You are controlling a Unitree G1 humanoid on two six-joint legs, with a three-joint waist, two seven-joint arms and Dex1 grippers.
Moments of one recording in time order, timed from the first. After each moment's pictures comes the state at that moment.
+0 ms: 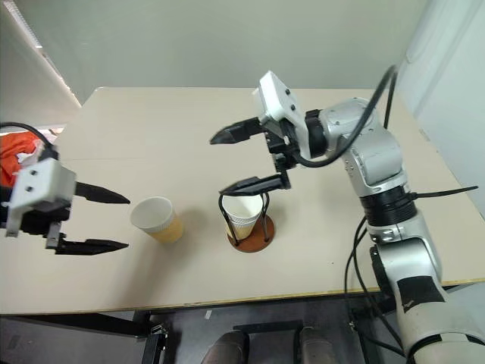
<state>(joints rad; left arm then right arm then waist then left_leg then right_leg) -0.18 1.35 0.25 -0.14 -0.38 0.38 -1.42 -1.11 -0.38 0.21 0.09 0.40 0.48 1.37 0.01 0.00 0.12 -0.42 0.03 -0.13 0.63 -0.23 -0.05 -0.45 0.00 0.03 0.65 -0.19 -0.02</state>
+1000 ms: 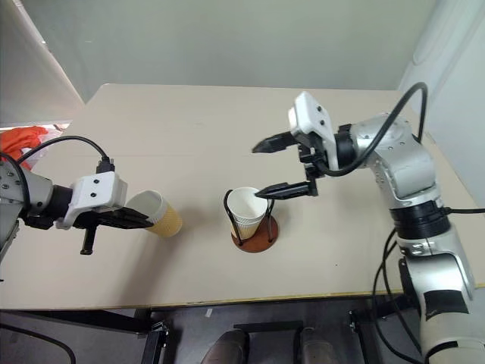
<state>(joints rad) -0.44 1.24 -0.02 0.00 -0.22 0.29 -1.44 -0.98 -0.62 0.20 0.01 0.41 0.53 1.36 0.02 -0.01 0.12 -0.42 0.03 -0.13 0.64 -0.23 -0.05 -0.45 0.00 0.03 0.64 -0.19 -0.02</state>
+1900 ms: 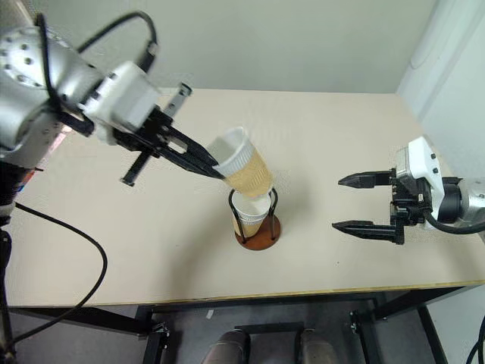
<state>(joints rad) -1.41 1.11 -0.76 0.16 -0.73 0.06 -1.57 -0.38 -0.99 -0.27 -0.41 0.69 0.71 1.24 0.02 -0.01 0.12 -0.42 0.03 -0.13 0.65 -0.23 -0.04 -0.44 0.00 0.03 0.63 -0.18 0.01</state>
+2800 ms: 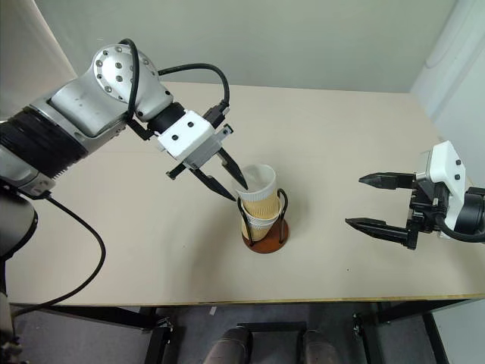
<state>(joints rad) -1.65 0.94 -1.23 0.45 -0.72 -0.32 -1.57 -0.22 -1.04 -0.42 -0.49 0.77 0.73 1.10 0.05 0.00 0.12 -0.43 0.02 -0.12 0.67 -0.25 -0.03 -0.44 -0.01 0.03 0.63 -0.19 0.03</state>
